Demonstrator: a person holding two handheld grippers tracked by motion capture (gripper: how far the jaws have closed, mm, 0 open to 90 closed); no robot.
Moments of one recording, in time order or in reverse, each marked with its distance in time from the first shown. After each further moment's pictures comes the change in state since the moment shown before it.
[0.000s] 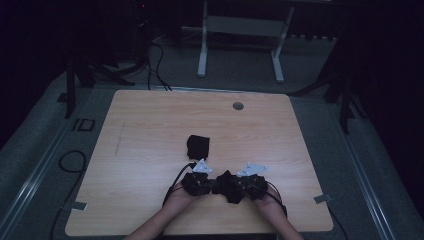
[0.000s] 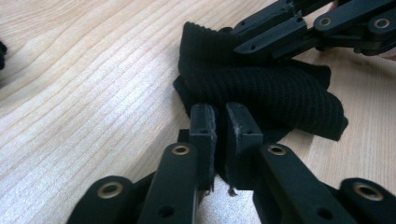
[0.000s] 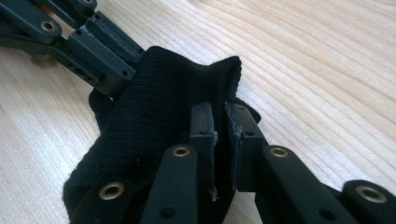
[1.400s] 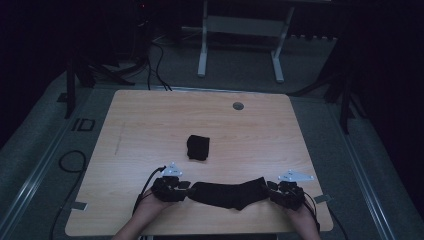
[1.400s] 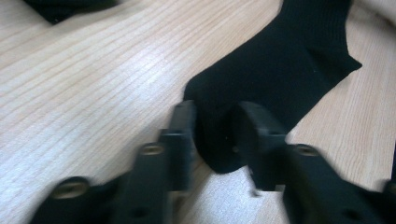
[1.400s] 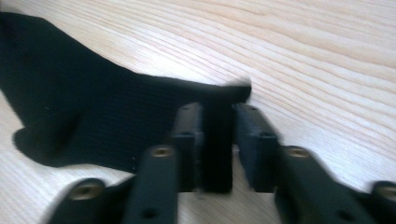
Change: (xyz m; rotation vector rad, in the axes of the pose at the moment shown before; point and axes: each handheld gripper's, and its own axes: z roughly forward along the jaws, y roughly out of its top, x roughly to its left) left arm 0.019 -0.042 -0.074 -0.003 0.055 -0.093; right arm -0.046 -0.060 -0.070 -0.035 -0.070 0.256
